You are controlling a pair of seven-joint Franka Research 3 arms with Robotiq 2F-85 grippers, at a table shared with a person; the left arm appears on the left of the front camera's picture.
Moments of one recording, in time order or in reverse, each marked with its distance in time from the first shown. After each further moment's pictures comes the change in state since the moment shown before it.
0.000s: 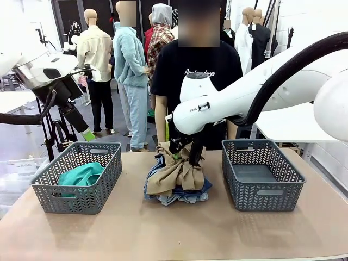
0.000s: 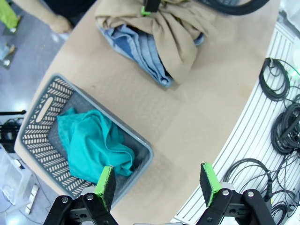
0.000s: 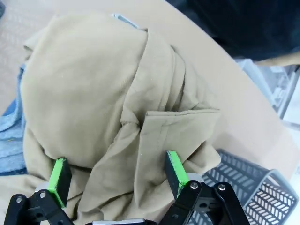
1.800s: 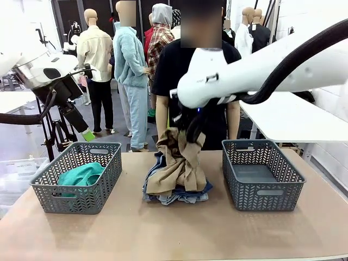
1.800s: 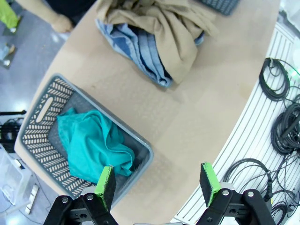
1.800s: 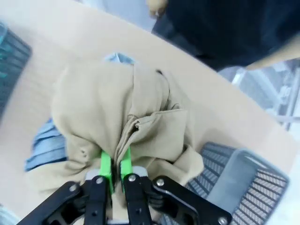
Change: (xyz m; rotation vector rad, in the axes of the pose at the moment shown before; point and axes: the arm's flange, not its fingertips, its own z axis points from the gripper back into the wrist) left arm 0.000 0.000 0.000 0.000 0.000 0.000; right arm 0.009 -0.013 0.107 0.065 -0.143 -0.119
